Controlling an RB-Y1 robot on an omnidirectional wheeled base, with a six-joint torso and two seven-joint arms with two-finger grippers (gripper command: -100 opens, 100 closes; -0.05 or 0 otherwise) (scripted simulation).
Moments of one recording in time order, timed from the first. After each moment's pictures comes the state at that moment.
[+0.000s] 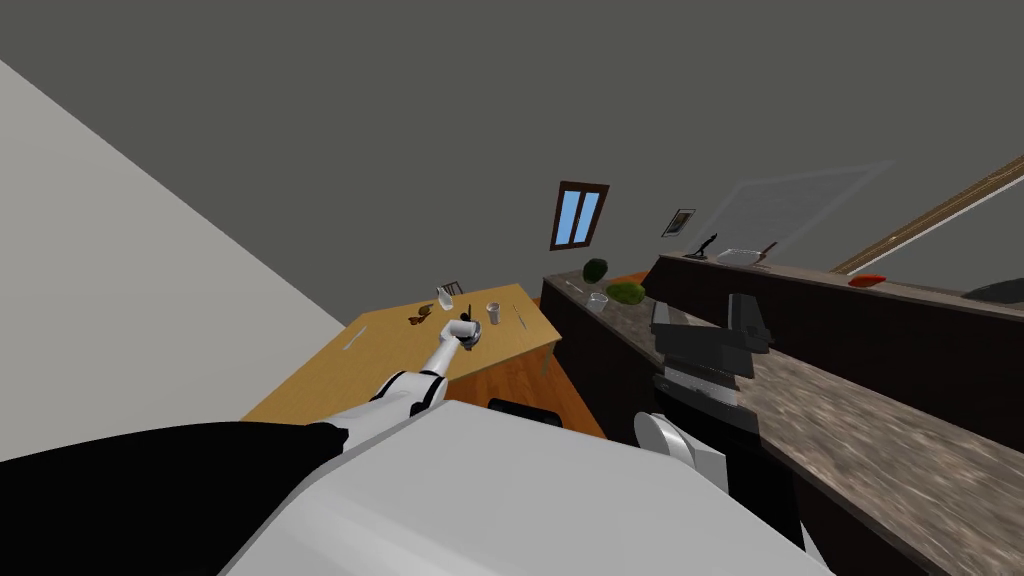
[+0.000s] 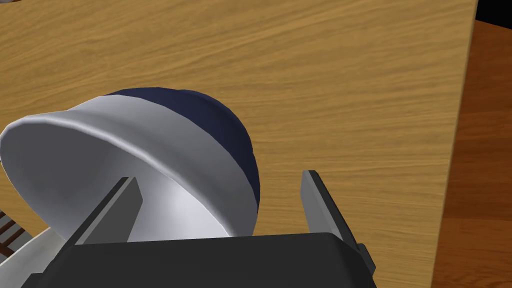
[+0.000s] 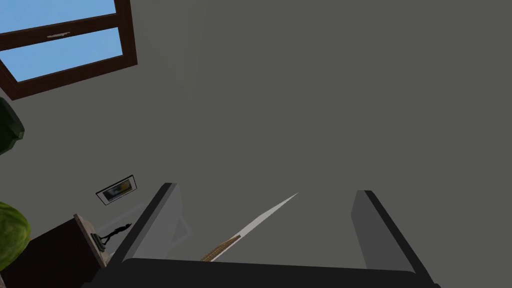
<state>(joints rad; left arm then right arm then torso) -0.39 0.28 0.14 -1.00 0.08 1.08 0.13 0.54 0.03 -0.06 -2.40 -0.12 -0.43 -0.13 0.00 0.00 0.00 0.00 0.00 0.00</state>
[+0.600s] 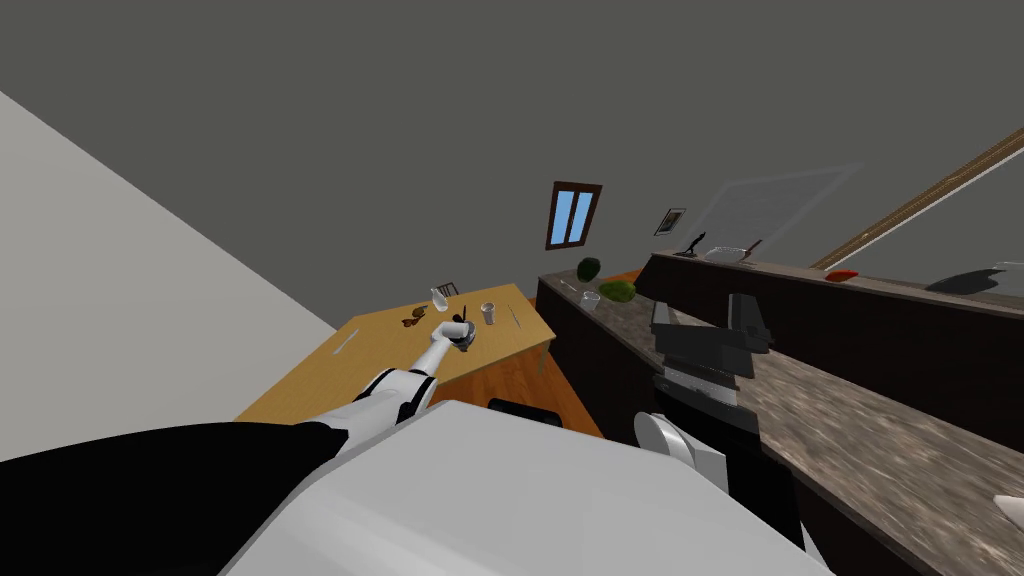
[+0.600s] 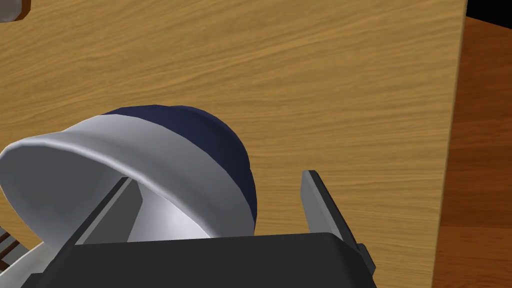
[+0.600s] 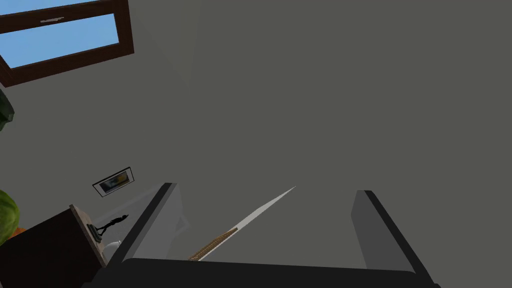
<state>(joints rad) -0.38 0.39 0.07 -0.94 0.25 1.03 0.12 0.54 0.03 -0.06 -2.40 -0.12 -0.43 -0.13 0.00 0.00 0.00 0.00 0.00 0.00</state>
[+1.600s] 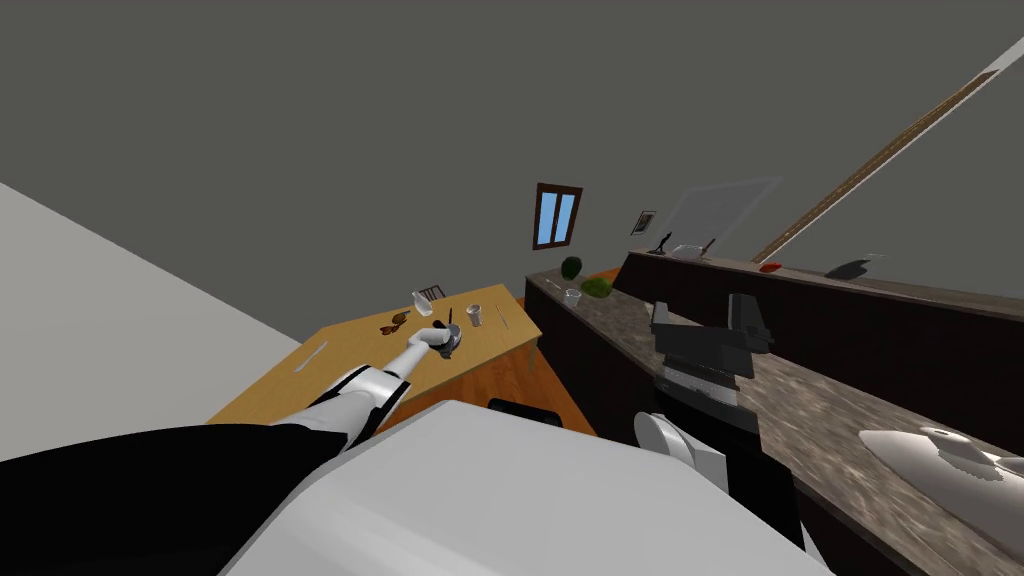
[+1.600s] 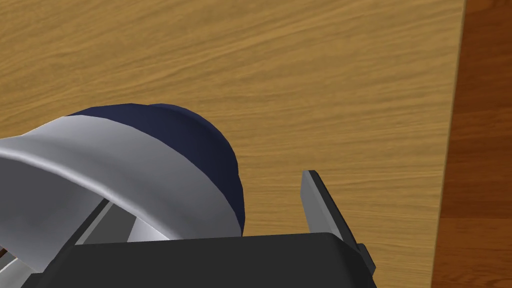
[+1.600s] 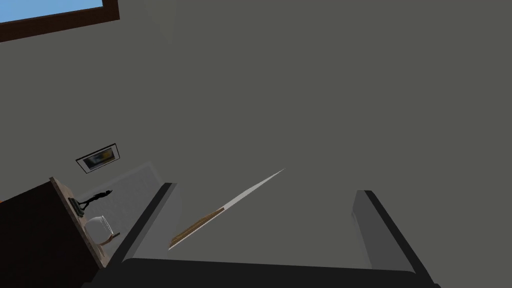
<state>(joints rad) -0.32 0.62 -0.11 -0.81 0.55 0.90 0.12 0.54 0.03 -0.06 -2.40 -0.12 -0.43 -0.13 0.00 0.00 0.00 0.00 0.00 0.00</state>
